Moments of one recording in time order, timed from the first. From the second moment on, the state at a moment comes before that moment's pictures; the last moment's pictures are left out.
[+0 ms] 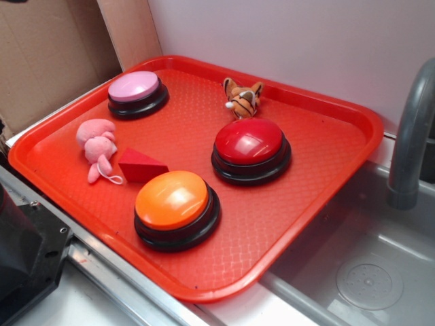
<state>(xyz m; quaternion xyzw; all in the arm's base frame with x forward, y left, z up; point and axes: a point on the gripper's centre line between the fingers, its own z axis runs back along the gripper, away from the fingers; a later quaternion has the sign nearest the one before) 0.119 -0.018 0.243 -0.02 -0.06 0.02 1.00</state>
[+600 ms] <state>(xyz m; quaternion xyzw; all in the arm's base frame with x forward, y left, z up) 0.138 -0.015 0.225 -0.03 -0.09 0.08 0.99</state>
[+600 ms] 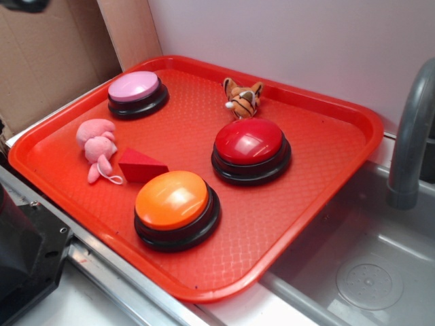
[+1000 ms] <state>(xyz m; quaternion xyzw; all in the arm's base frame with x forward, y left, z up) 0.201 -0.011 0.183 -0.04 -0.13 0.17 0.98</state>
